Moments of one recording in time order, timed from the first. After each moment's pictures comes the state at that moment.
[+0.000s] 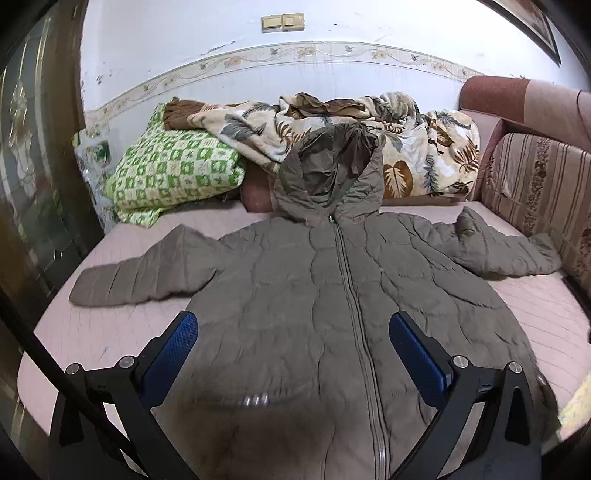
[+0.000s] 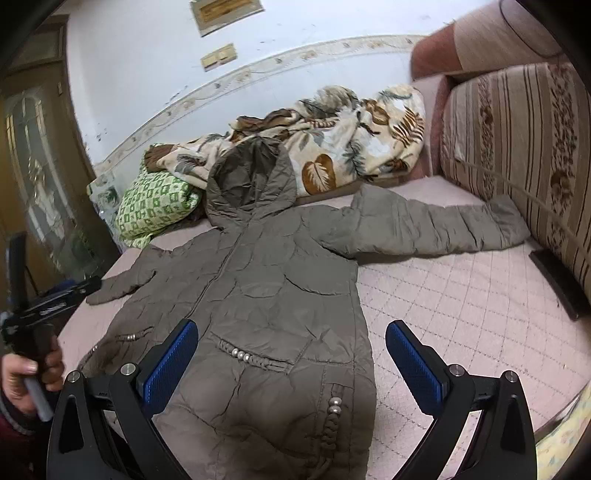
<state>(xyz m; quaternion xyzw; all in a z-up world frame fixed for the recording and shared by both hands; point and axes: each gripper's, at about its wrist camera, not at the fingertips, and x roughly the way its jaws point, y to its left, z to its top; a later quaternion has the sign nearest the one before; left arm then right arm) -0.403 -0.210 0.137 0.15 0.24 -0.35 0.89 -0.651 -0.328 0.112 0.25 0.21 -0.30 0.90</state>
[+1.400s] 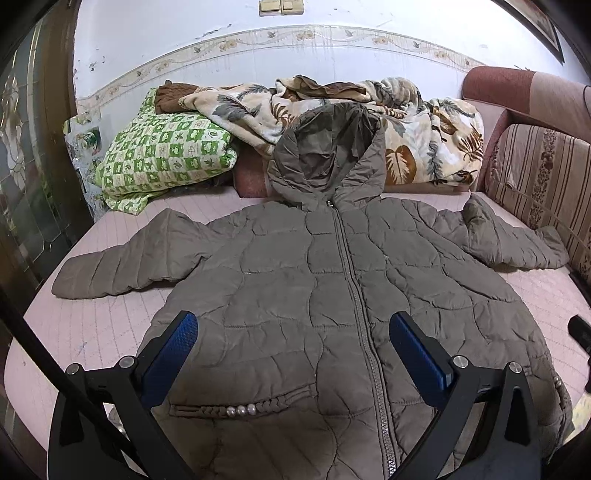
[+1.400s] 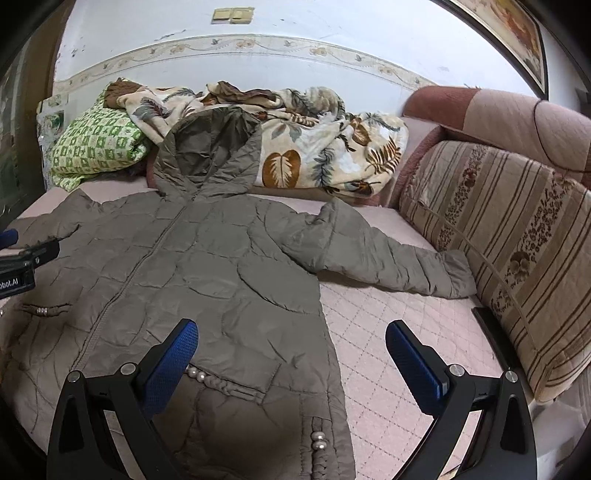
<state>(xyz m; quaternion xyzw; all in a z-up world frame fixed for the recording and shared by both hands) -0.380 -0.225 0.110 0.14 0.27 -0.35 0.88 -0.558 -0.305 0.111 0.08 0.30 -0.43 0.85</state>
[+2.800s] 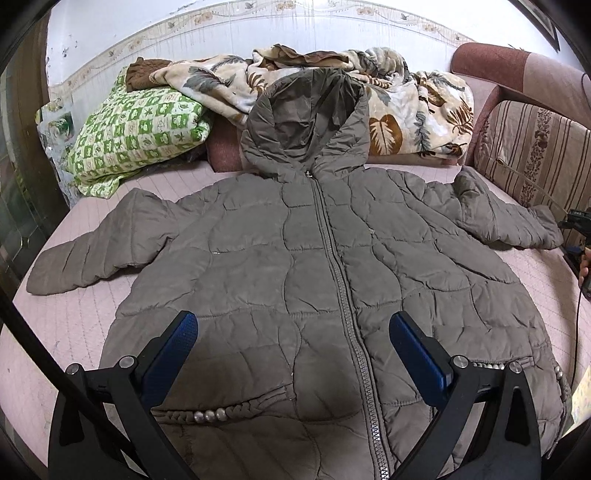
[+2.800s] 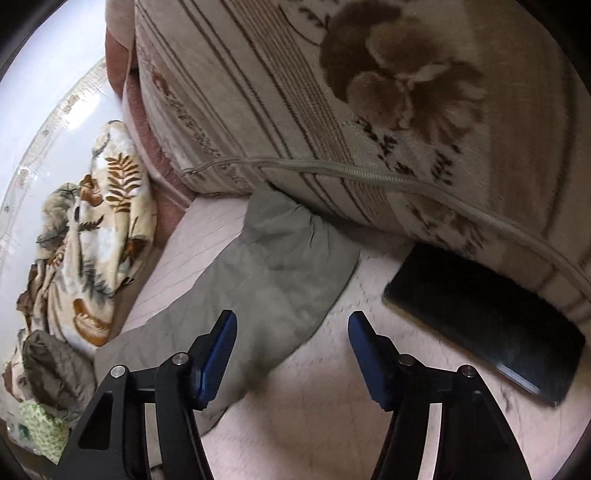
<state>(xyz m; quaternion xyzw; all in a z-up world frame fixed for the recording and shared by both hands) -0.370 -0.257 0.084 0.17 0.32 -0.38 0.85 -0.742 -0.674 0.024 0.49 0.12 -0.56 0.66</state>
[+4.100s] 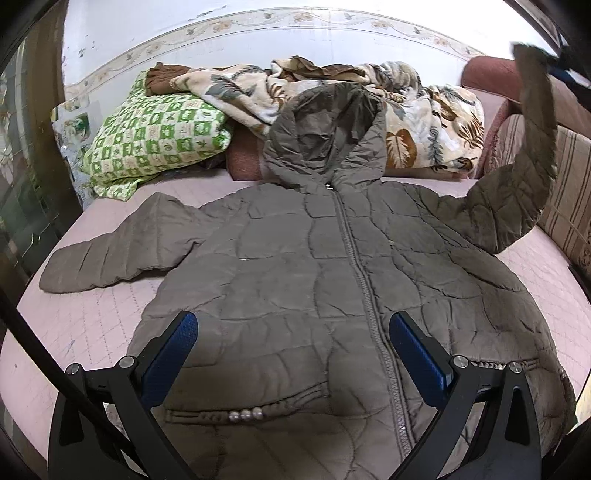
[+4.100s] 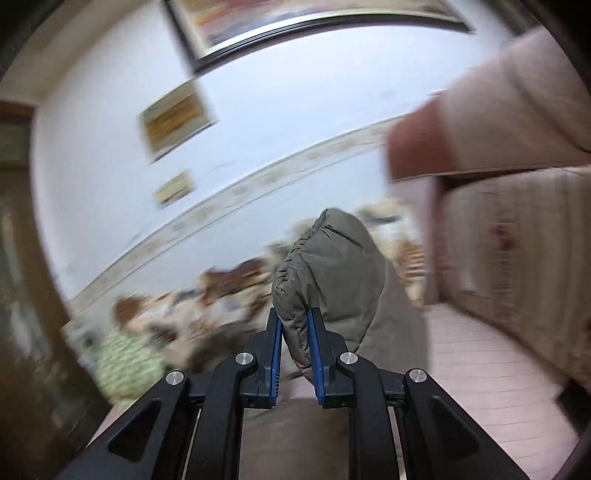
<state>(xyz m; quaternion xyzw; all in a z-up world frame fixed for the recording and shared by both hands) -0.360 -0.230 0.094 0.15 0.30 -0.36 0.87 -0.527 -0.532 0.262 0.23 0.00 -0.34 0.91</state>
